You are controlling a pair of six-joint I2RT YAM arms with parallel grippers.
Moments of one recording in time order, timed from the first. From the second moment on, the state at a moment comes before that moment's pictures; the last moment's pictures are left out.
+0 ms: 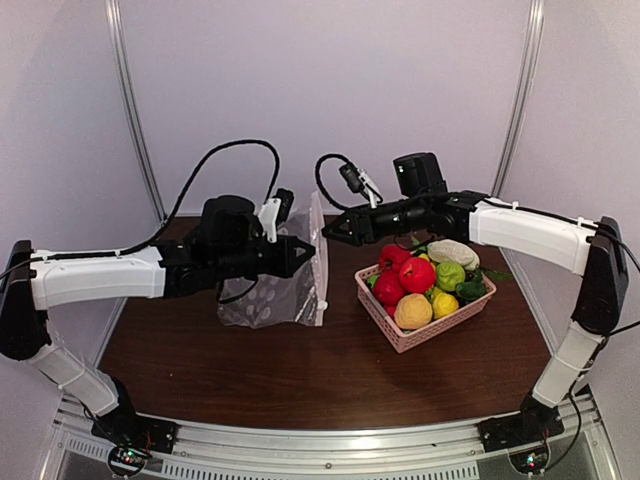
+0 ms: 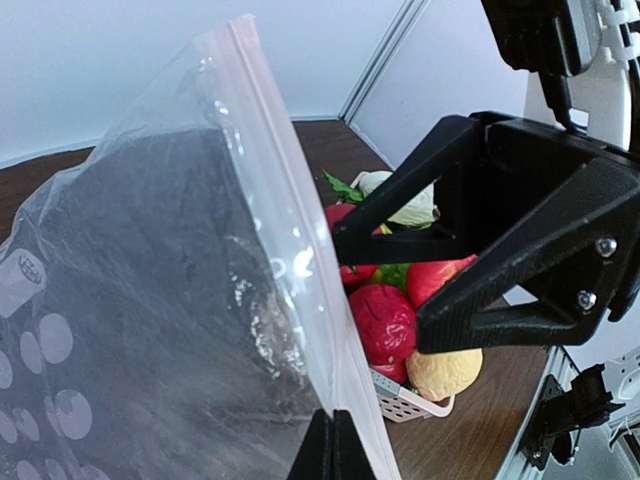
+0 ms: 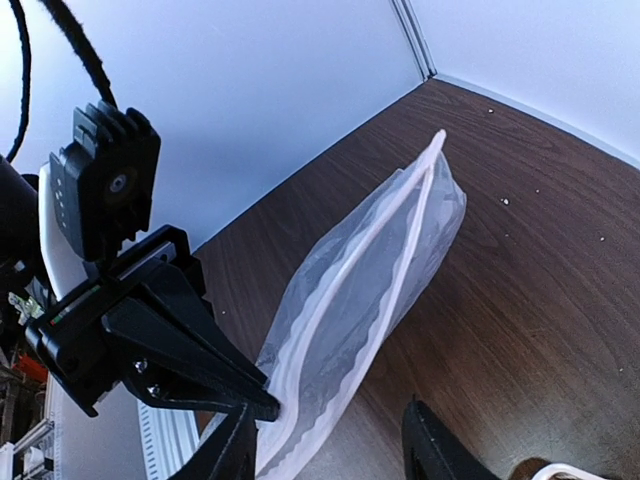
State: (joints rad) left arm -0.90 1.48 1.06 0.07 0.03 -0.47; right arm 0.68 1.69 1.43 -0.19 -0.58 0.23
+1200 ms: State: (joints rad) left arm -0.91 1.38 0.97 0.08 -0.16 -0.57; right arm 0.75 1.74 1.49 -0.31 -0.10 0.30
